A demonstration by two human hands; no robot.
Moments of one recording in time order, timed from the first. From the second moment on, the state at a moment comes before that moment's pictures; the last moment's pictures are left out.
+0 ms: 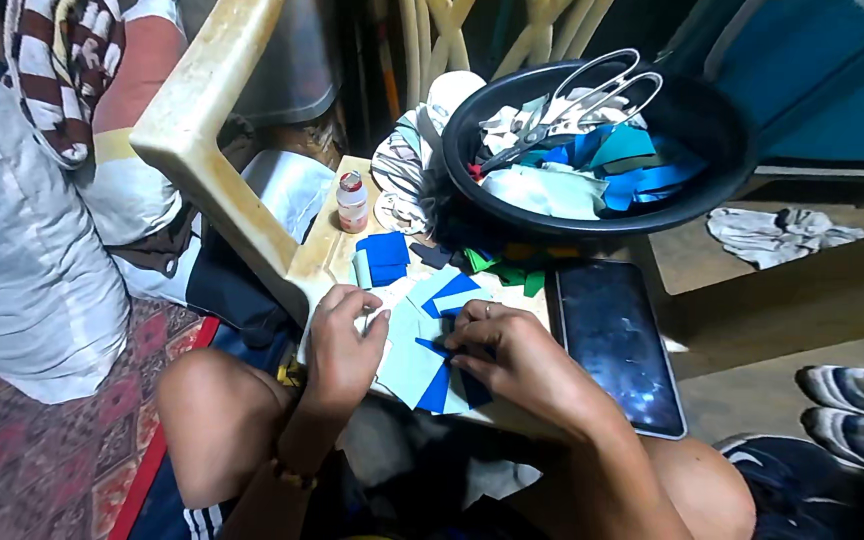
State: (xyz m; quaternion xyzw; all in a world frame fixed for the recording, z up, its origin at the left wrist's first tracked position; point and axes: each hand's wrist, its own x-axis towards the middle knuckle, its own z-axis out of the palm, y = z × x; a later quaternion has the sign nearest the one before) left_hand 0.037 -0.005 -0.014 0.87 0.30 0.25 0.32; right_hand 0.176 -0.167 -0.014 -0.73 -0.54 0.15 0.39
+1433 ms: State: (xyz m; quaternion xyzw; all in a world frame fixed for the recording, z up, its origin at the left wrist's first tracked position) left_hand 0.030 0.010 -0.009 0.87 0.28 0.24 0.31; right_hand 0.150 -0.140 -0.031 -0.70 -0.58 0.13 0.40
